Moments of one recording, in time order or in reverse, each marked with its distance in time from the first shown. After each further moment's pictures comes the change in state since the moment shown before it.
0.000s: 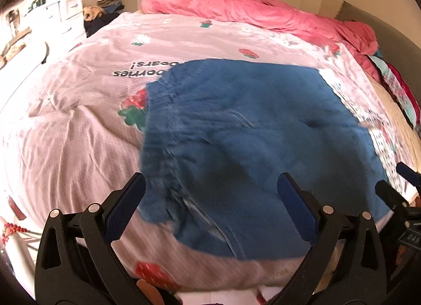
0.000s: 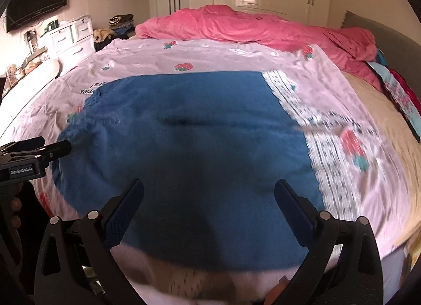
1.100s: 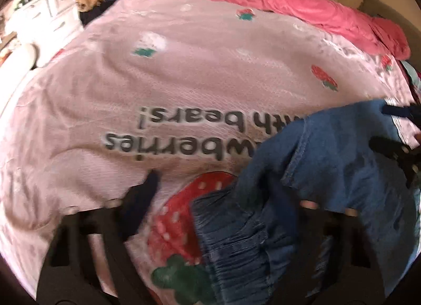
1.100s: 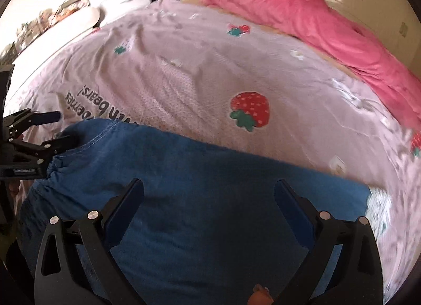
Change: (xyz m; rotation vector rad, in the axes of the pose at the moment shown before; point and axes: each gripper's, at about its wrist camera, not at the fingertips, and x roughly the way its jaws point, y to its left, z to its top) left arm 0.145 0.081 0.133 0.030 0.118 0.025; right arm 0.228 0.061 0.205 -0.373 0.215 0.239
